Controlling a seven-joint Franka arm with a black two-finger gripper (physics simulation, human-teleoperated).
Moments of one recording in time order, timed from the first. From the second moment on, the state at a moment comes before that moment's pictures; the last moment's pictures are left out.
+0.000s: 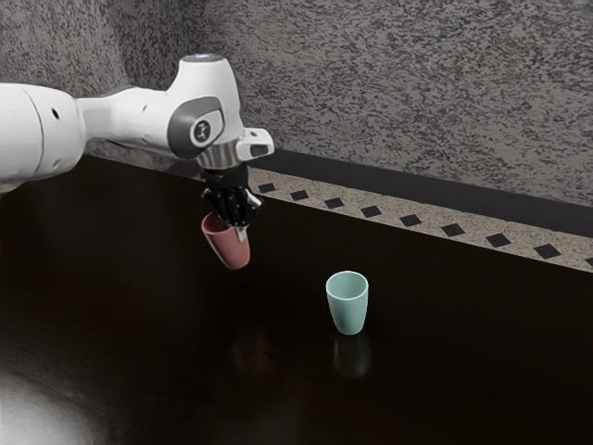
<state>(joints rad) -0.12 0.28 0.07 -1.70 -0.04 1.96 -0.04</state>
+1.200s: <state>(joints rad) -0.28 0.23 0.07 -1.60 -0.02 1.86 -0.03</state>
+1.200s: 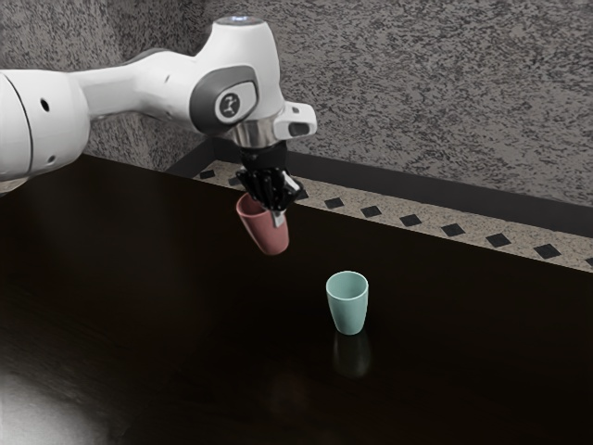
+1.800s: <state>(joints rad) -0.34 0.32 0.06 -1.51 -0.02 1.84 -0.03</state>
